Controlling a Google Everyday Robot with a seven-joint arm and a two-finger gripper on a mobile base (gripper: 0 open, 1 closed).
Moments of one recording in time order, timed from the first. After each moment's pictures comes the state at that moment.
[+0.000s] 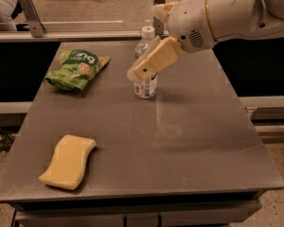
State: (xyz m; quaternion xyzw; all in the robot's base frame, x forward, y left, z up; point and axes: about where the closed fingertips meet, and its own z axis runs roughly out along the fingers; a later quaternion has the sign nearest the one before) arm 0.532 -0.006 1.015 -0.56 0.64 0.21 0.48
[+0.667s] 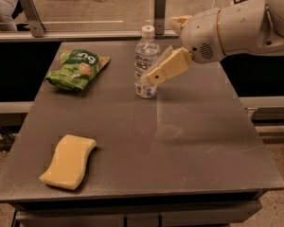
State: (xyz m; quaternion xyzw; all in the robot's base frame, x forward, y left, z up) arm 0.546 -0.036 0.987 -0.53 0.67 0.21 0.48
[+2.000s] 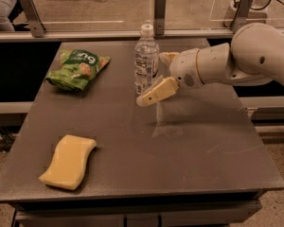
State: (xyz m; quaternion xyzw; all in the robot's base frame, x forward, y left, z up) arm 0.584 -0.030 0.885 -0.50 0.69 0.25 0.45
